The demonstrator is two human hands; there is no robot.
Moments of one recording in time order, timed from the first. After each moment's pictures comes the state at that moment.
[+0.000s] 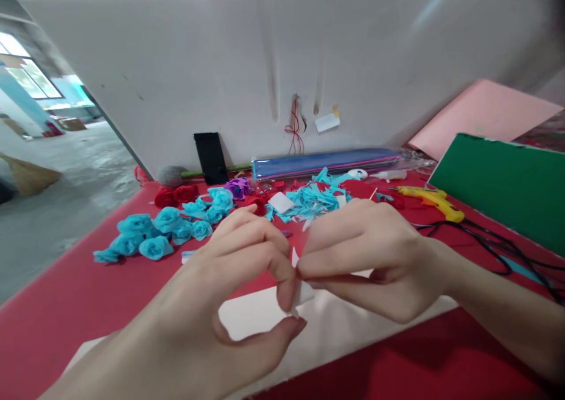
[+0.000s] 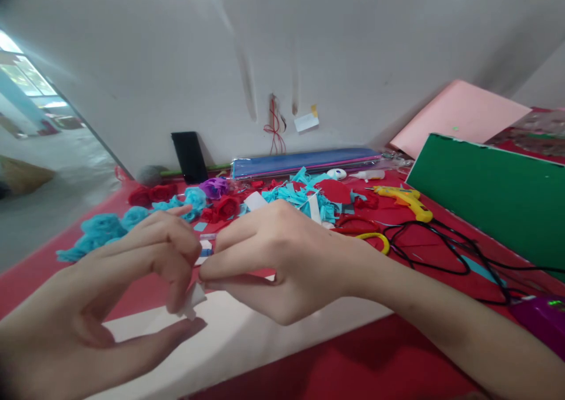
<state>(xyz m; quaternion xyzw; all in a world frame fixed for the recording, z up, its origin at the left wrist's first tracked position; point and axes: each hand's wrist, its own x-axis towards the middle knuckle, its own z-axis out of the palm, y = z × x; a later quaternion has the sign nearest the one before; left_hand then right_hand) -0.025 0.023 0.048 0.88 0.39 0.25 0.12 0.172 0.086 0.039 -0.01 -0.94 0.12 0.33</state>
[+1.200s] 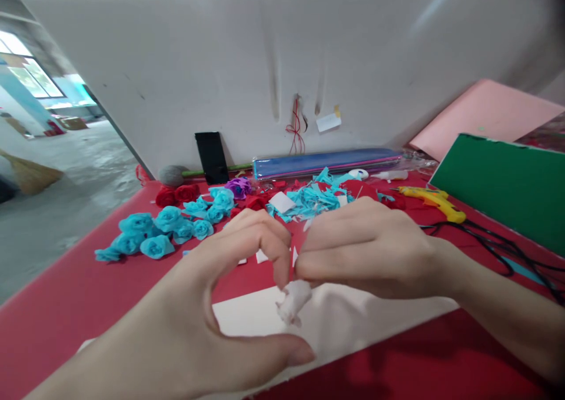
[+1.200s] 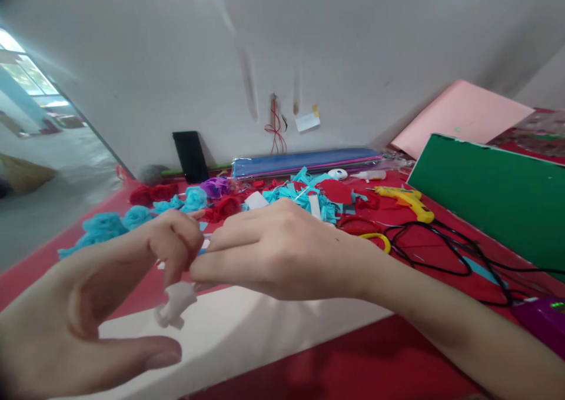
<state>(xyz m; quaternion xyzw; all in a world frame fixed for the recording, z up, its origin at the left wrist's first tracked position) -0.029 0.027 0.048 0.83 0.38 0.30 0.27 0.173 0.089 0.039 0.01 -0.93 0.00 0.36</state>
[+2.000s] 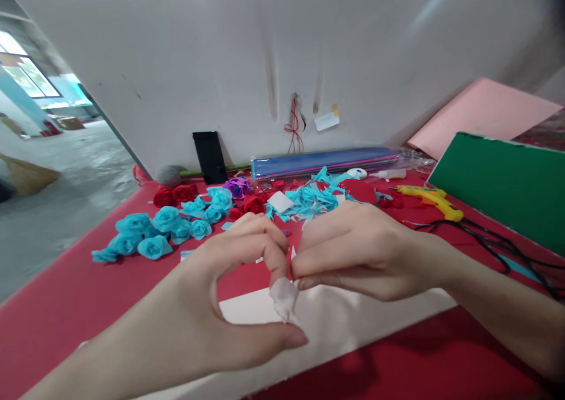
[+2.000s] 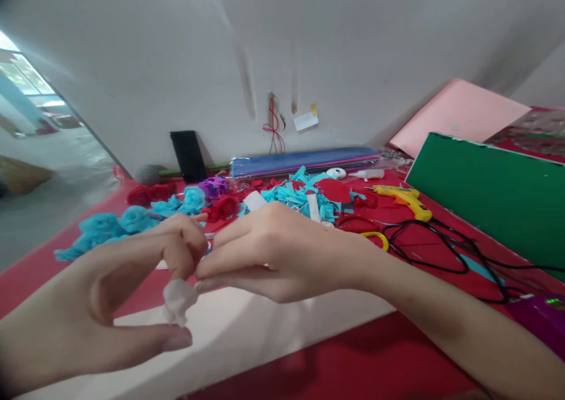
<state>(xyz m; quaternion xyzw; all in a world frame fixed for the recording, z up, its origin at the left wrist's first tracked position) -0.028 0.033 0.044 0.84 0.39 0.26 0.28 0.173 0.092 0.043 0.00 -0.95 0.14 0.28</state>
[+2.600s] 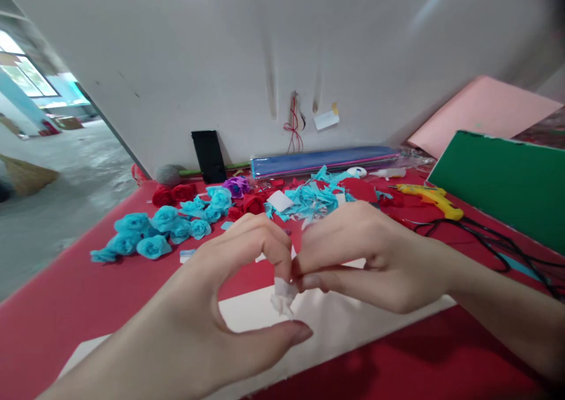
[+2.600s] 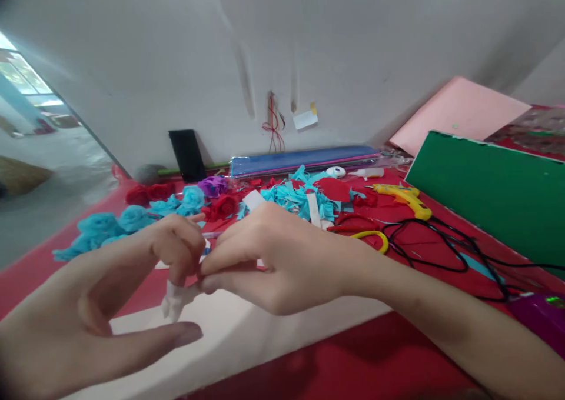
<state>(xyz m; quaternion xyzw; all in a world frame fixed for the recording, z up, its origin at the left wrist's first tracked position) -0.024 0.028 0.042 0.83 0.40 0.28 0.28 0.168 0.084 0.047 -0.07 -0.93 0.25 0.26</state>
